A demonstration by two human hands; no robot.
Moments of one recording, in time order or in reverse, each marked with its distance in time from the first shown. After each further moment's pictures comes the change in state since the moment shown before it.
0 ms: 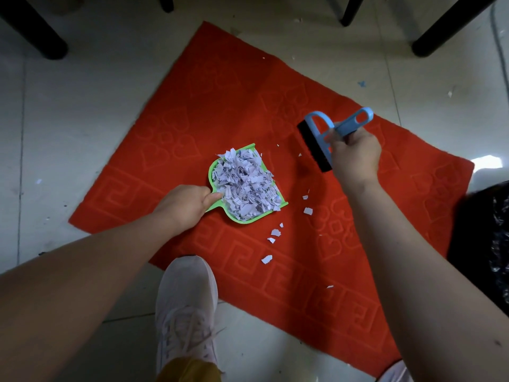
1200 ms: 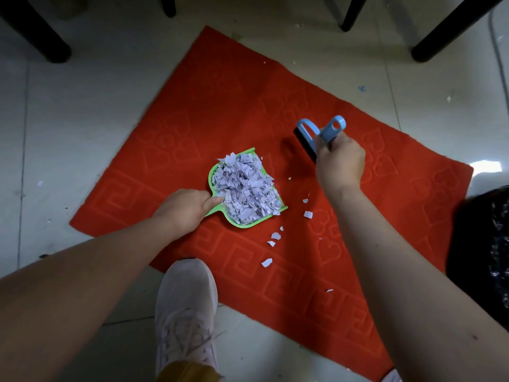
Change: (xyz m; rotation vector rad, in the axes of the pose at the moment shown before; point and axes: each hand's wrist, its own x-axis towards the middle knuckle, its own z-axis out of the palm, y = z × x) left_hand -0.003 -0.001 0.000 -0.008 -0.006 -0.004; right_hand -0.011 -0.011 0.017 -0.143 -0.004 -0.053
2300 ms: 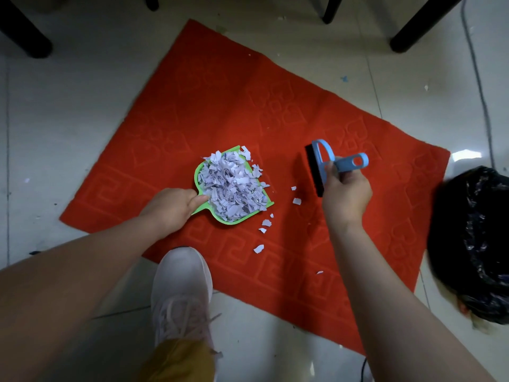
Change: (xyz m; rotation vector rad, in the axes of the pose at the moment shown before) left_hand -0.013 -0.009 0.008 -0.030 0.007 -0.005; right_hand -0.062 0.046 -0.019 0.192 0.173 0.206
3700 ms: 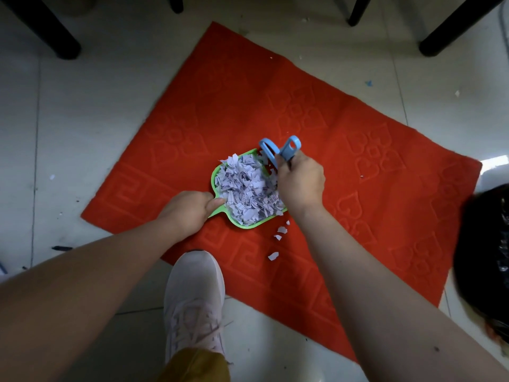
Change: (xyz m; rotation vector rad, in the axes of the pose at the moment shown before) left_hand -0.001 0.002 0.001 -0.023 -0.014 -0.026; right_hand -0.024 -0.058 0.063 -0.236 -0.355 -0.263
